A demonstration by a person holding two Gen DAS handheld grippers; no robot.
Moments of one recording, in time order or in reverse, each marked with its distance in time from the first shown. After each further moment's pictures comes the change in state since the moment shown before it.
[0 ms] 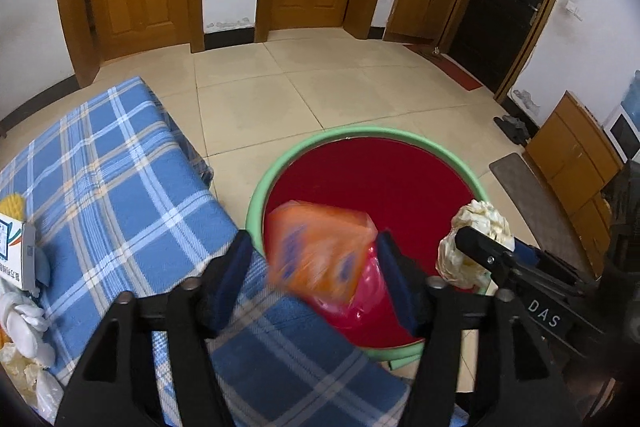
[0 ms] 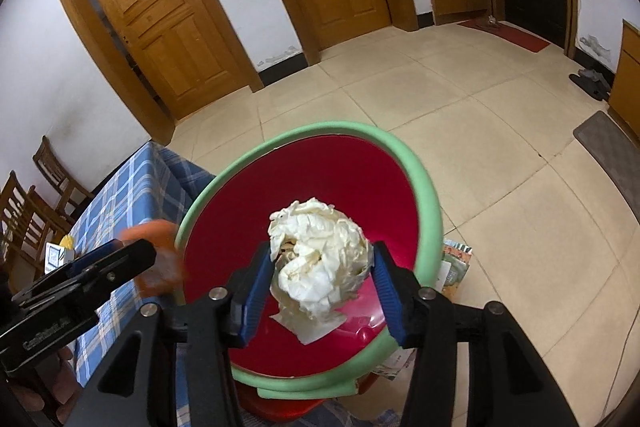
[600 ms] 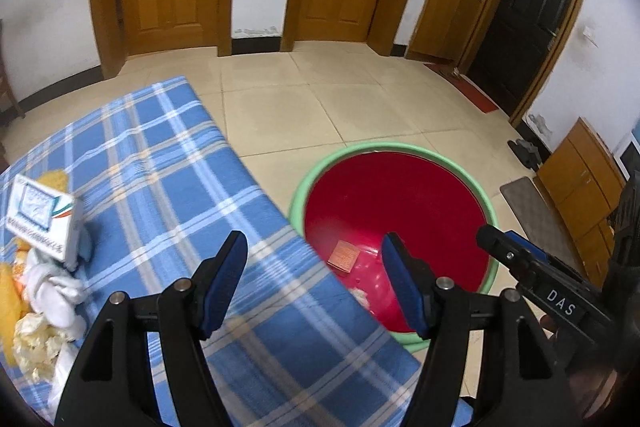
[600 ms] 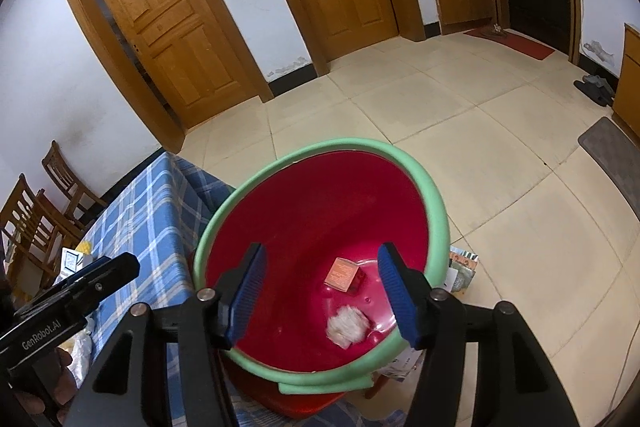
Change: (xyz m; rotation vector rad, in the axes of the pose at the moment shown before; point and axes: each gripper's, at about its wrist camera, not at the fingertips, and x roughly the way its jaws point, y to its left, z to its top) left arm -0.037 0.028 -0.009 -0.084 -0.043 0.056; right arm -0.024 0.014 0.002 -0.020 -0.031 0.045
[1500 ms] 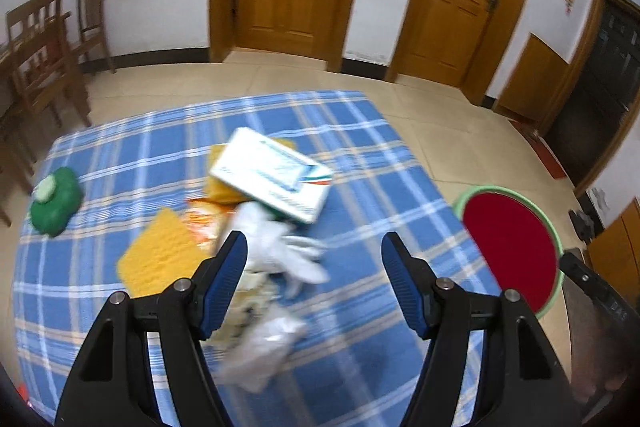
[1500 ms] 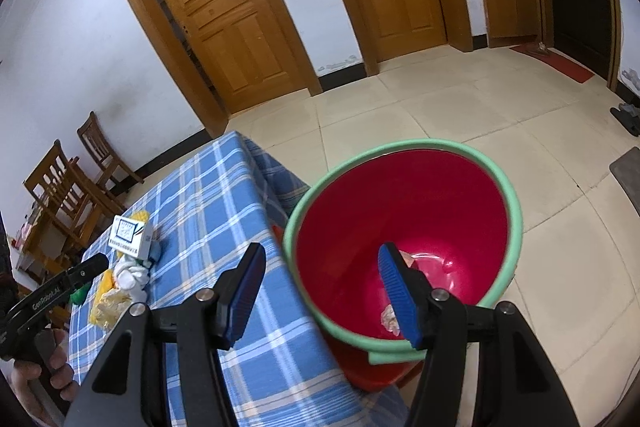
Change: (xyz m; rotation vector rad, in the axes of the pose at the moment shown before) left arm -0.090 0.143 -0.035 -0.256 -0.095 0.262; right arm -0.019 0.074 -0.015 -0.120 0.012 0.118
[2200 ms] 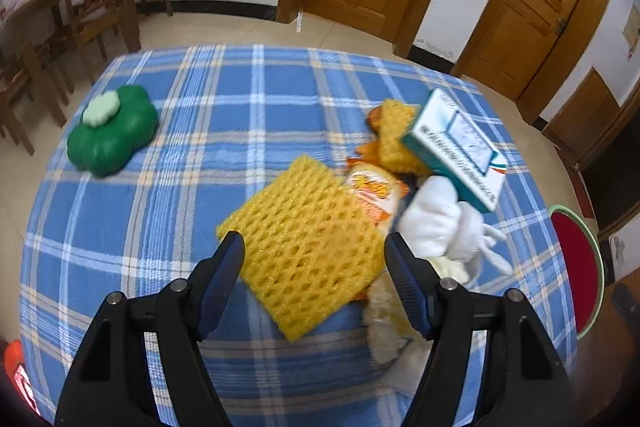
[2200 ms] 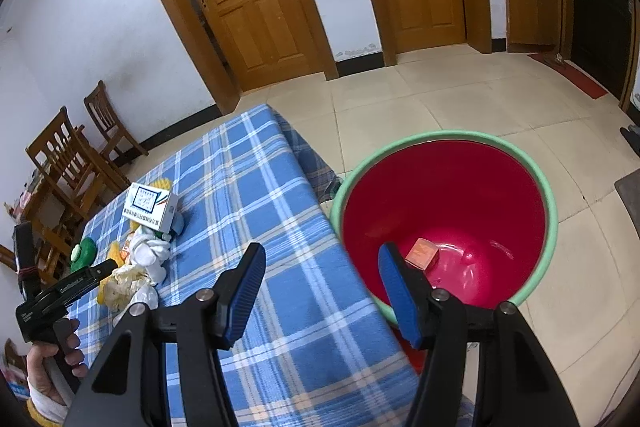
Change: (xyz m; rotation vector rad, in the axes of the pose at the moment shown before) left arm 0.034 0.116 -0.022 -0.200 0.102 0.108; right arm 0.012 0.052 -0.011 -0.084 0.060 -0.006
